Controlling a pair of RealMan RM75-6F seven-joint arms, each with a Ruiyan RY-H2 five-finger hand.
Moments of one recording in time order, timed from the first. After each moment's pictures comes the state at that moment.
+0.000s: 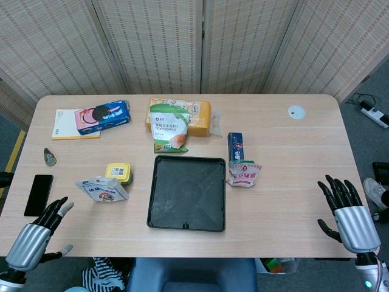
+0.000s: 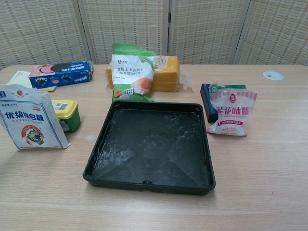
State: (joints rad) left arm -0.09 -1.11 0.11 -1.58 1.77 1.53 -0.12; right arm 0.04 -1.10 0.00 -1.68 -1.65 1.53 -0.16
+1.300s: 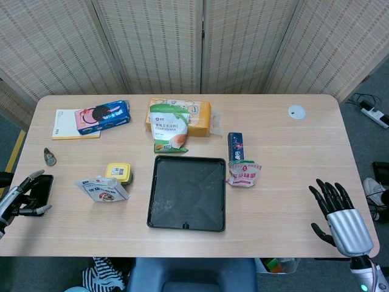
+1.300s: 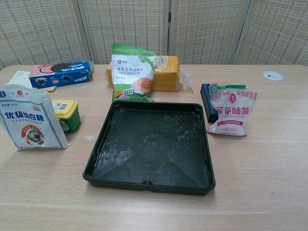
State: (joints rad) left arm -0.35 -1.34 0.16 -0.68 1.68 1.18 -1.85; right arm 0.04 -1.11 -0.02 -1.67 -1.71 1.54 -0.16
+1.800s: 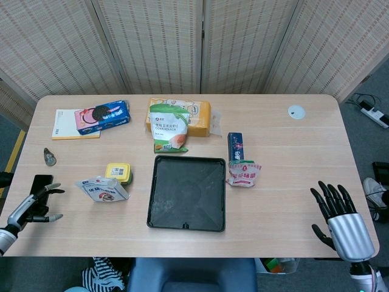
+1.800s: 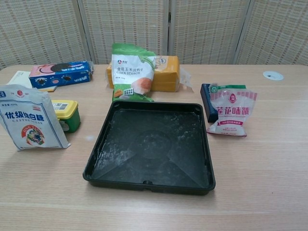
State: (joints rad) left arm -0.35 -1.47 0.24 -0.51 1.72 1.12 -1.90; right arm 0.01 -1.15 -0.02 -1.65 -1.75 1.62 -0.23
